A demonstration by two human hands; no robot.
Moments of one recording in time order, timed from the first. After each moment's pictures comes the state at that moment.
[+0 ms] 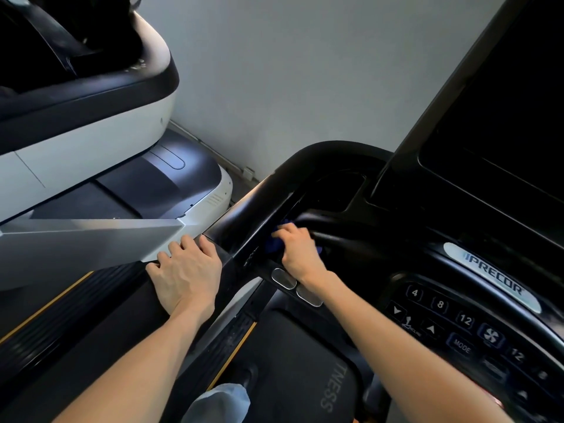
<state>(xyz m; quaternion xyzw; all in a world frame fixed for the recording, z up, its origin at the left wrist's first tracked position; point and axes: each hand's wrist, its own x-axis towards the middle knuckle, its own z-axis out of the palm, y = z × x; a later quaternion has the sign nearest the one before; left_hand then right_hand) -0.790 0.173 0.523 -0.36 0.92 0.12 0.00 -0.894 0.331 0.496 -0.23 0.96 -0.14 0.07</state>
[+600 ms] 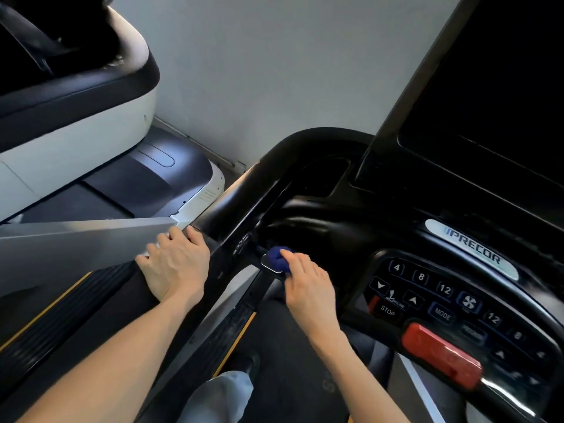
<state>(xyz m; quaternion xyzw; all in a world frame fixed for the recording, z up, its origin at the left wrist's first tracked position) -0.791 0.172 0.519 -0.36 0.92 0.12 -0.03 -0.789 0.379 0.483 -0.17 0.97 -0.14 -0.10</state>
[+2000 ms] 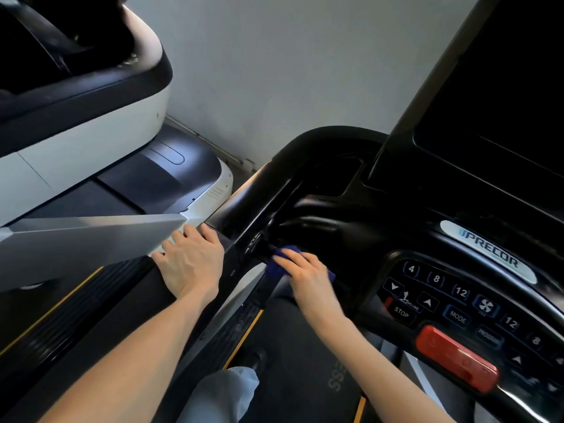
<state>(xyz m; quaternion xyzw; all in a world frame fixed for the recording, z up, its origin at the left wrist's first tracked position) -0.791 0.170 0.518 -0.36 0.93 0.12 -0.02 -0.805 0.367 0.470 -0.25 0.95 -0.17 -0.04</state>
